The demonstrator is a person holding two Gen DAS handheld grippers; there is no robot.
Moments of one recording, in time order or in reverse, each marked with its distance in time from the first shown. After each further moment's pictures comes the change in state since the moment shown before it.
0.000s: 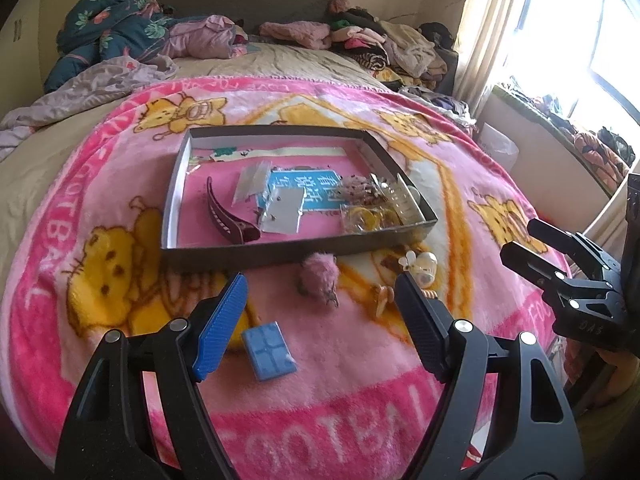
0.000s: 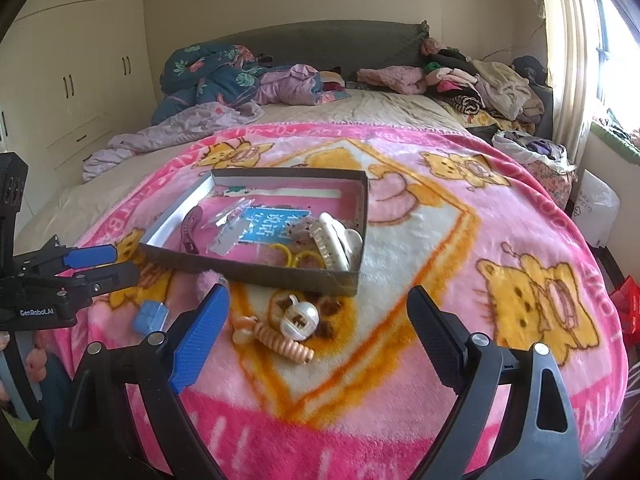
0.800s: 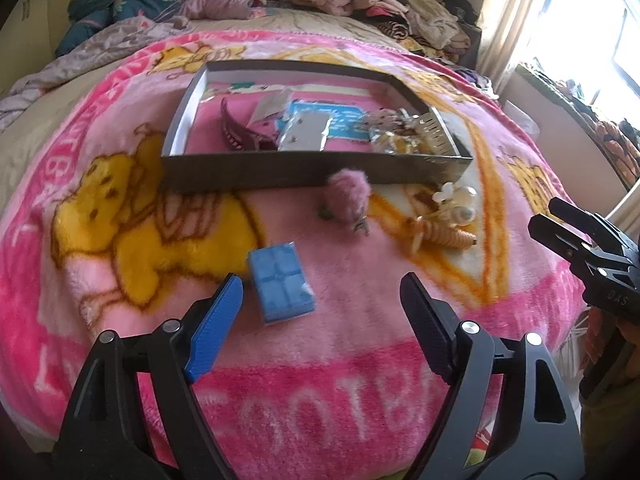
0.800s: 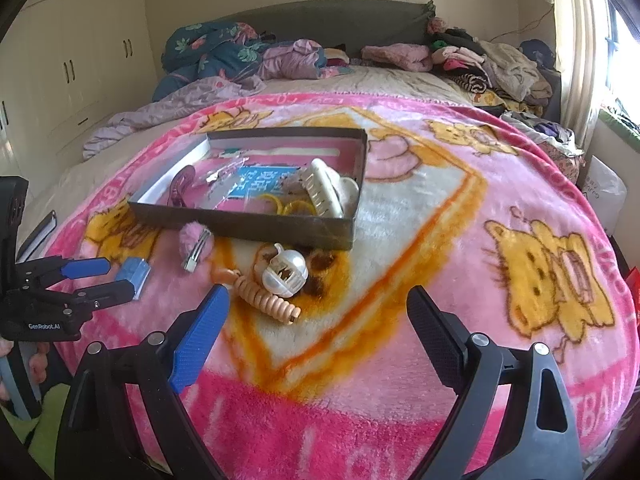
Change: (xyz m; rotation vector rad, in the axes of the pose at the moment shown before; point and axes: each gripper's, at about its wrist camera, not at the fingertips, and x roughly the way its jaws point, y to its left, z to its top) left arm 0.030 0.014 -0.048 -0.052 0.110 0.061; right arm 0.024 -0.010 -0.034 -0.009 0.080 0.024
